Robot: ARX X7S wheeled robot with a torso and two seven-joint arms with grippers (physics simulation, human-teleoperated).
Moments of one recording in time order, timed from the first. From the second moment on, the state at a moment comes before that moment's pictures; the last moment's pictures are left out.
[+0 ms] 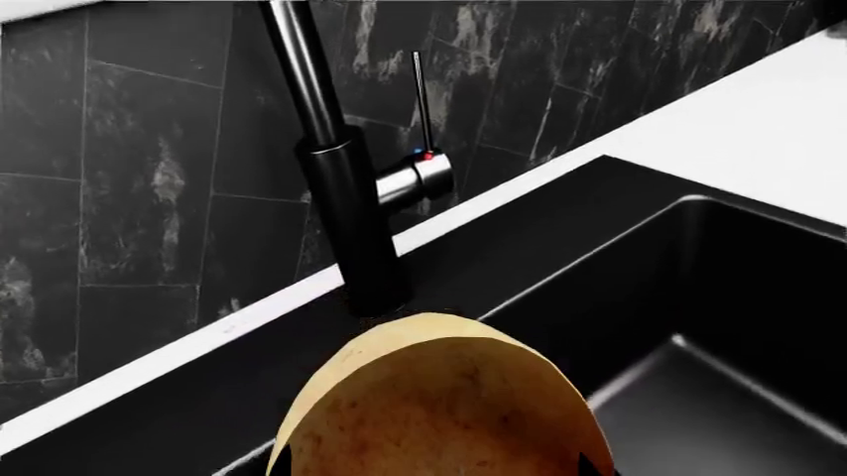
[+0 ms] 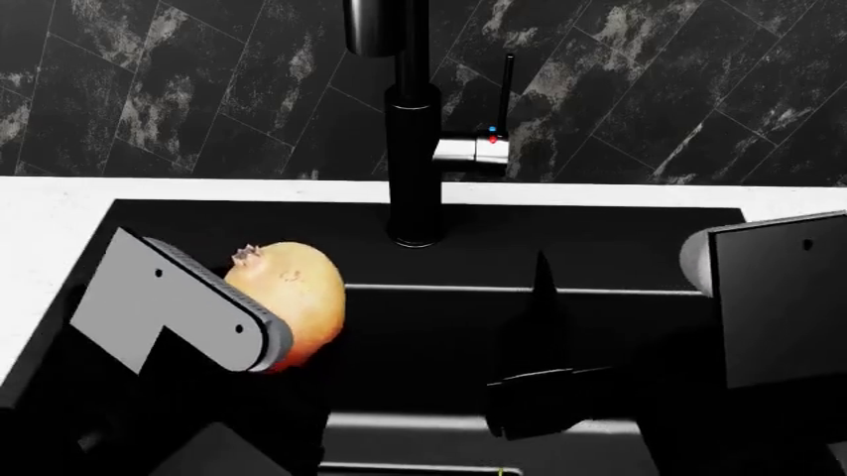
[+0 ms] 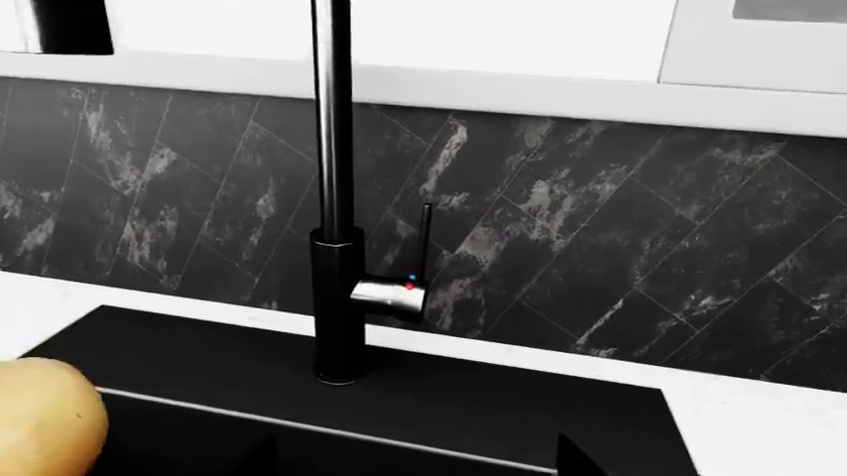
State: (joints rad) left arm -0.85 -0.47 0.53 0.50 -1.06 -1.10 -0.48; right arm 0.74 0.92 -0.26 -0.71 1.58 0.81 0.88
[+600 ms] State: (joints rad) left arm -0.82 -0.41 0.73 0.24 -0.87 -0.99 -0.34; right arm 0.76 0.95 -0.24 -0.71 1.56 0.81 0.88
